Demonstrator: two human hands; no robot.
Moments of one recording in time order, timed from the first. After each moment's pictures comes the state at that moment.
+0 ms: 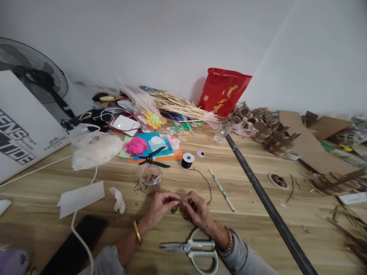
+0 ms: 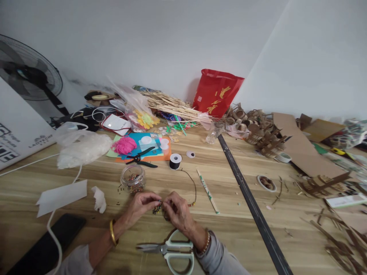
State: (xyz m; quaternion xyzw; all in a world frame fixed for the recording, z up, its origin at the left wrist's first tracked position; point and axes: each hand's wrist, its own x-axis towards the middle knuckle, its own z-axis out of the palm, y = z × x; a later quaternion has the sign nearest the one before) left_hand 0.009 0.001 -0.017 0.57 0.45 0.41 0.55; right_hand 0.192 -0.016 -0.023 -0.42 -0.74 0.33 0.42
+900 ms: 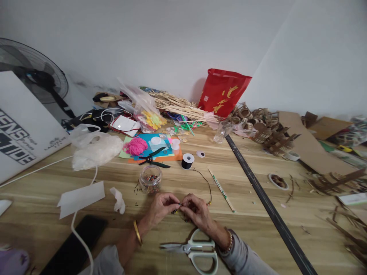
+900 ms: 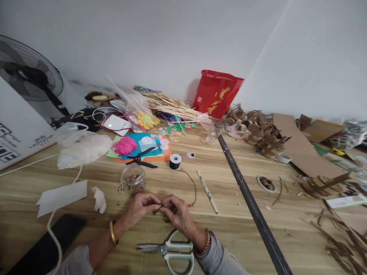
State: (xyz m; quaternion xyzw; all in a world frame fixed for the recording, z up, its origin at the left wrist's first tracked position) left_hand 0.011 -0.002 -0.009 0.57 0.43 0.40 0.57; right_hand 0.190 -0.018 -0.022 -0.41 -0.71 0.38 0.43
